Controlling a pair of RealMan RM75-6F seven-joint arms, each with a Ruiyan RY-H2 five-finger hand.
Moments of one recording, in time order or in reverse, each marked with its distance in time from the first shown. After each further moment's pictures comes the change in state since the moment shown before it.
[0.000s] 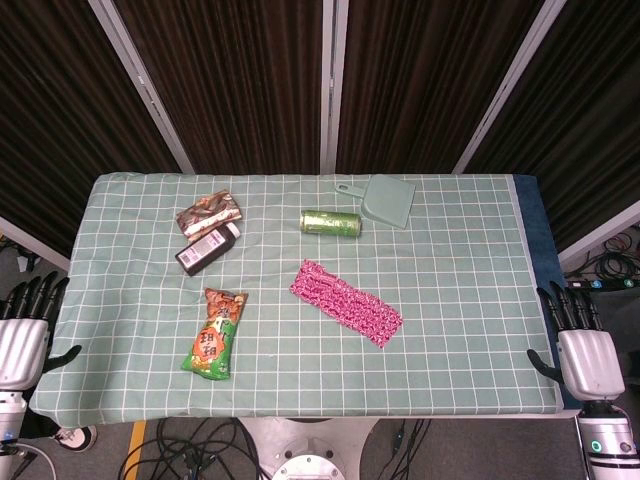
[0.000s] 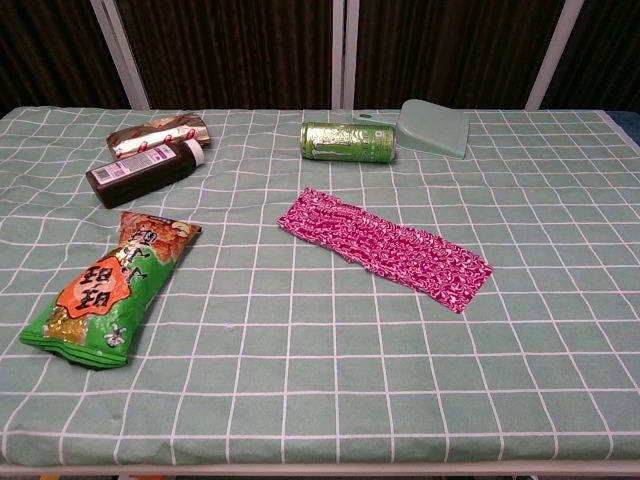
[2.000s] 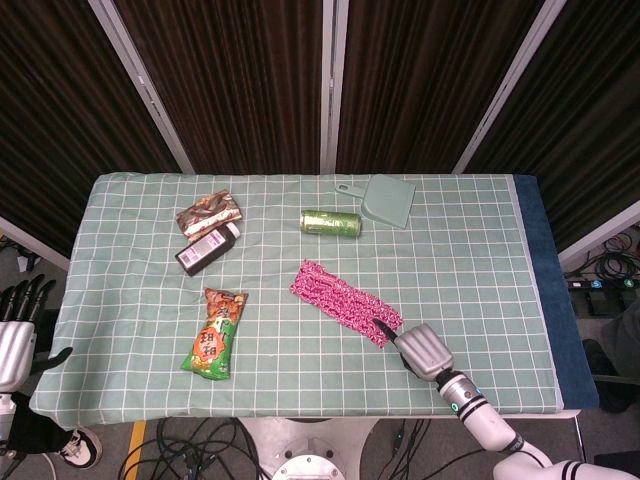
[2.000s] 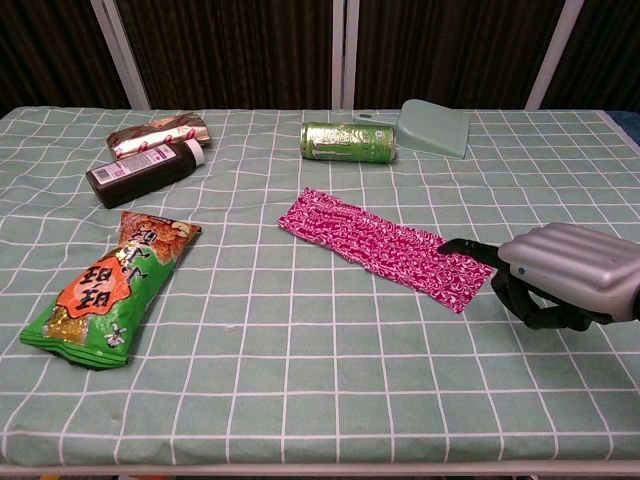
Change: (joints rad) left arm 0.013 -0.020 0.000 0.093 -0.018 -0.001 -0.124; right arm 0.369 -0.371 -0.028 0.093 0.107 -0.571 -0.297
